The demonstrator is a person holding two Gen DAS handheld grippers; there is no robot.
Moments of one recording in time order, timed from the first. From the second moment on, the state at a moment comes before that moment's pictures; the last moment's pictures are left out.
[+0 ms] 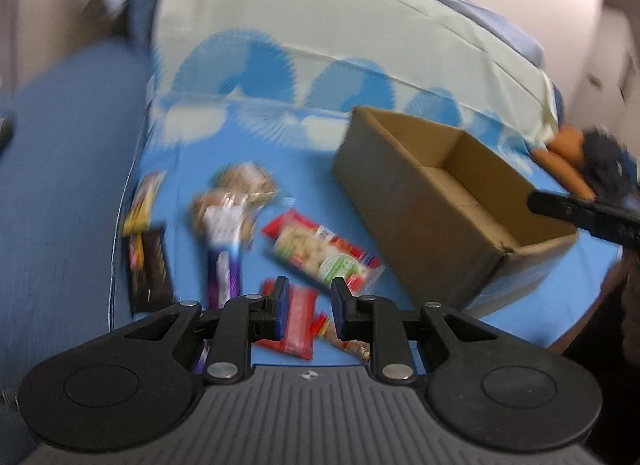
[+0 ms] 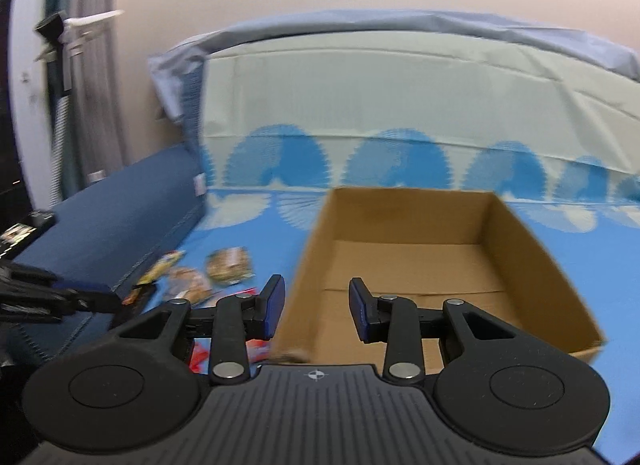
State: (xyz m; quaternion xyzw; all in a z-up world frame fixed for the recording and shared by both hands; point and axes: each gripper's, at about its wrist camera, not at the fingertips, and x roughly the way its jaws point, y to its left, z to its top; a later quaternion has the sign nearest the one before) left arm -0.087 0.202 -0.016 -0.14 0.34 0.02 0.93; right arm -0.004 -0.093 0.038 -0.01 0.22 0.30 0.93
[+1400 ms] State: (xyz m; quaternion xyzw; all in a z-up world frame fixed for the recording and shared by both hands) left arm -0.060 0.240 -0.064 -0.19 0.42 0.15 0.87; right arm 0.006 0.038 -0.088 -0.14 0.36 0.40 0.83
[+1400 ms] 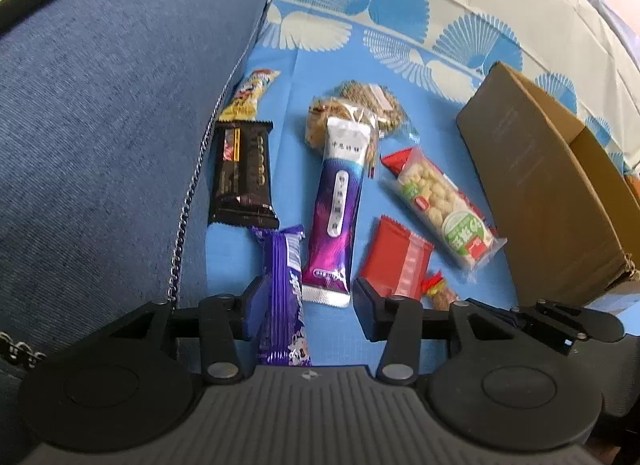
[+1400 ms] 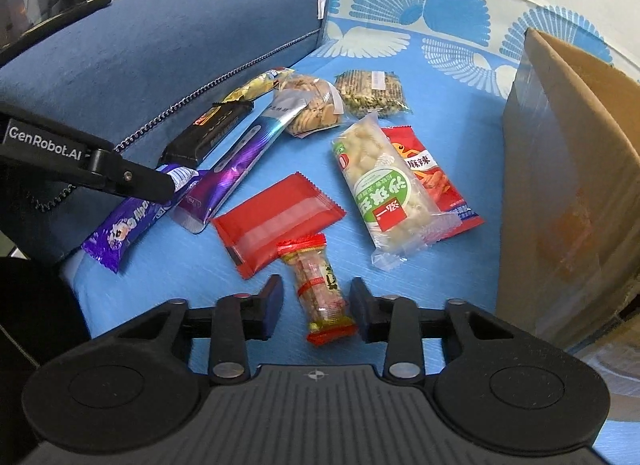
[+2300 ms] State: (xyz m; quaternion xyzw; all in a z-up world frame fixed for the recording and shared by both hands) left arm -0.058 0.237 -0.073 -0.20 0.45 0.12 0.86; right arm 0.001 0.024 -0.081 -0.11 0.37 0.40 0.83
